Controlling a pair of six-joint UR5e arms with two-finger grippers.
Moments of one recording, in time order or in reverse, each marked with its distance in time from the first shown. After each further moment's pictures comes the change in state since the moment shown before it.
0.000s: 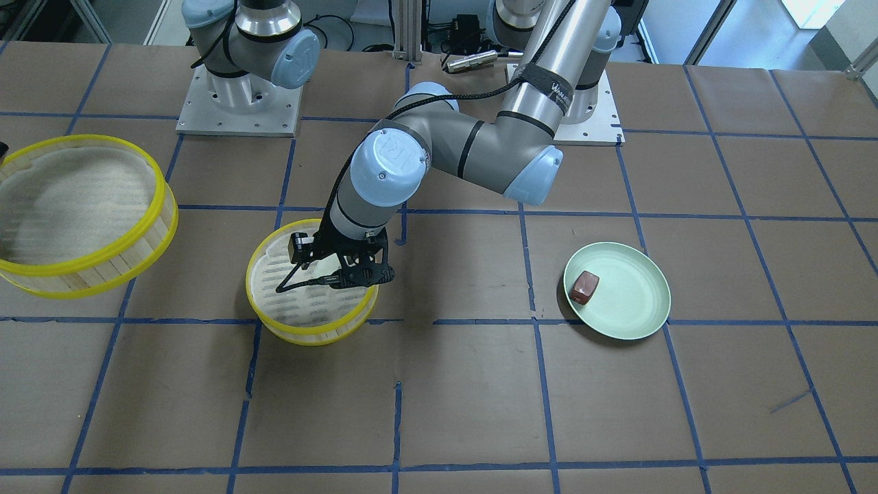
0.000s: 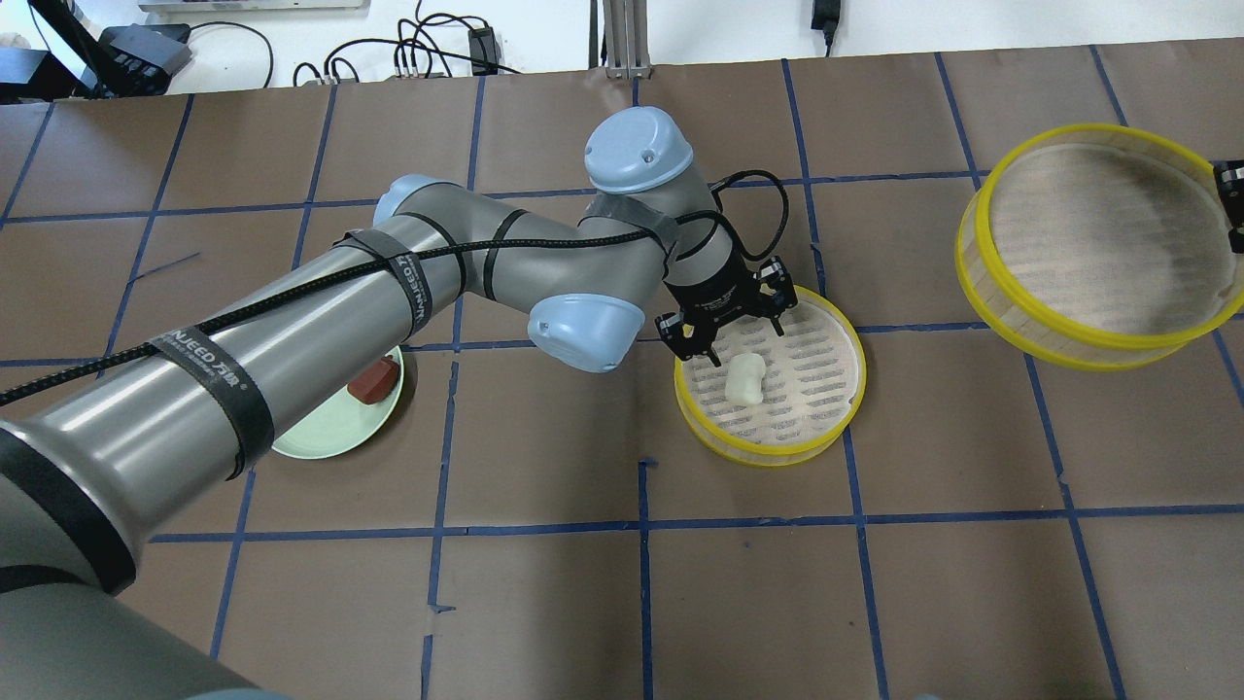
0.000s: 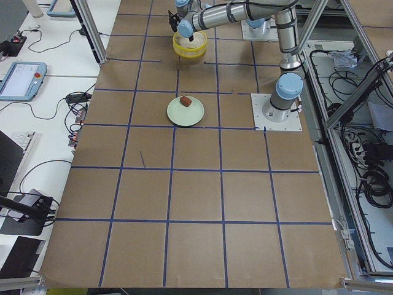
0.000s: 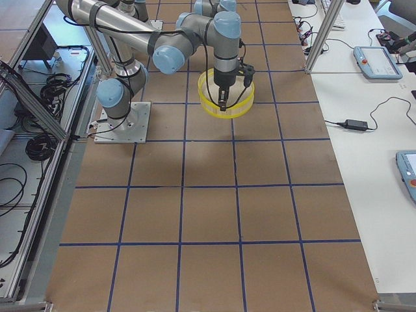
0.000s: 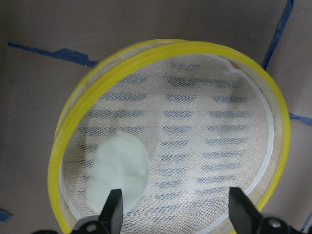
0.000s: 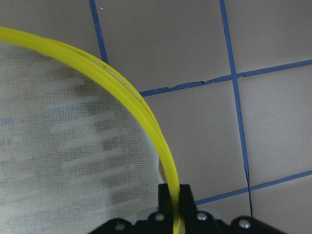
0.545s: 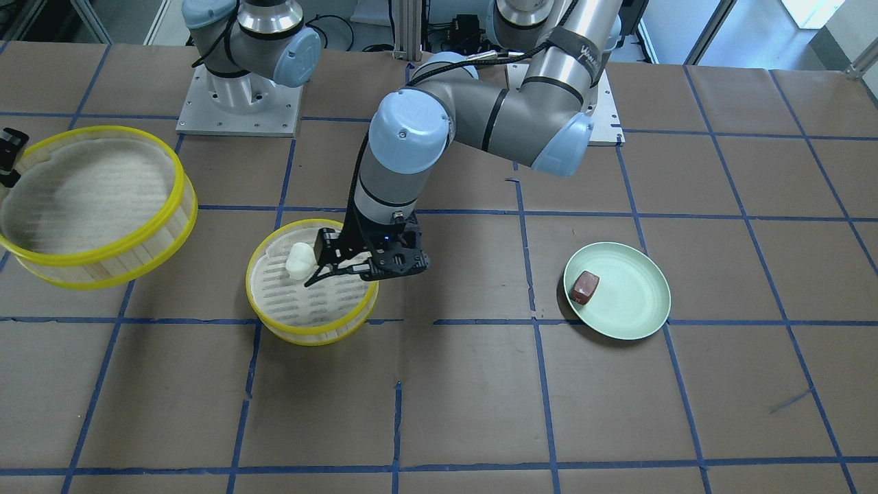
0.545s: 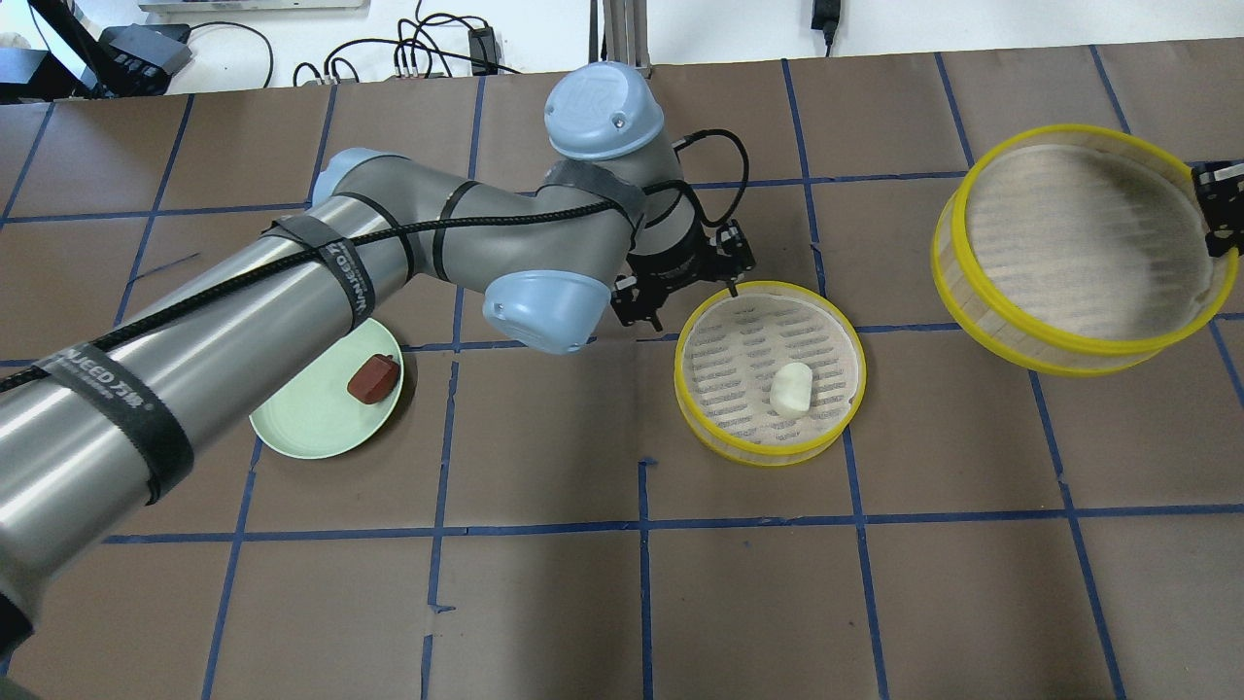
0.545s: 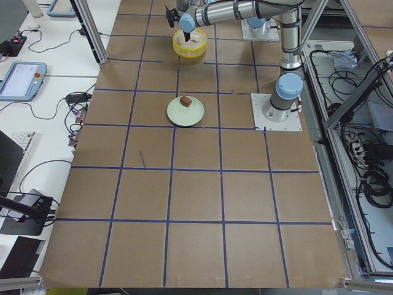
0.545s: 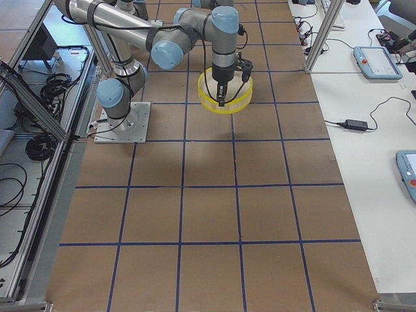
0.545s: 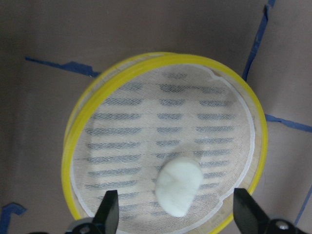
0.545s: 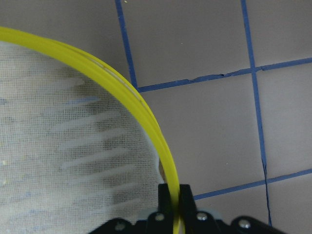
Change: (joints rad) left arm 0.069 0.103 -0.006 -0.072 0.206 0.055; right arm 0.059 -0.040 0.007 0.059 0.024 0.043
